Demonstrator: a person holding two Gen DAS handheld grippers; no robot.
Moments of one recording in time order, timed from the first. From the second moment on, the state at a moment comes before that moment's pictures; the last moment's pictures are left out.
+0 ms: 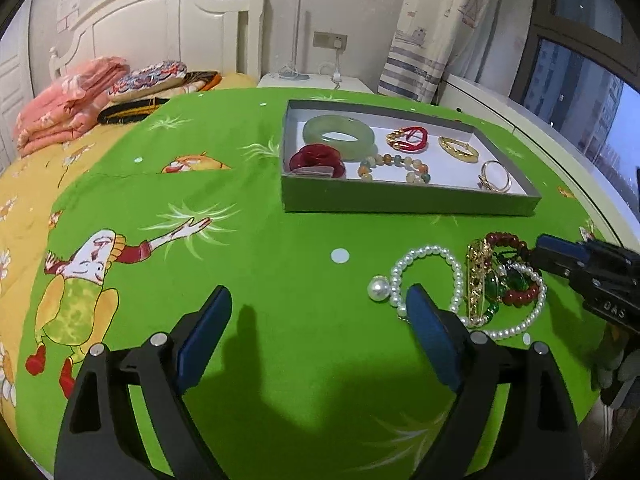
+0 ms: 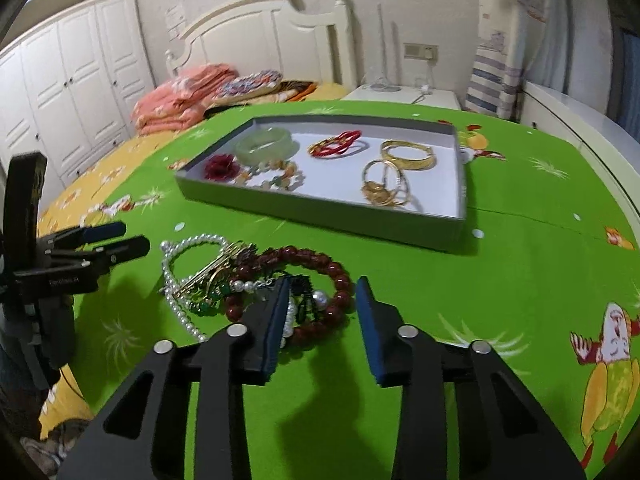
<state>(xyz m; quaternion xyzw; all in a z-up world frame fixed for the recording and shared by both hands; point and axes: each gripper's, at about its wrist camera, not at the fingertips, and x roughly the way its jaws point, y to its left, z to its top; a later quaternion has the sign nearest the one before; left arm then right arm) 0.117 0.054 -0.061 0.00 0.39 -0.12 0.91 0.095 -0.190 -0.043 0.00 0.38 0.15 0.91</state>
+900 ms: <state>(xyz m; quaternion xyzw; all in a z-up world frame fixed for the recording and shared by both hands) 0.115 0.047 -0.061 0.02 0.39 -0.12 0.91 0.061 -0.211 -0.014 0.05 0.31 0.18 0.93</state>
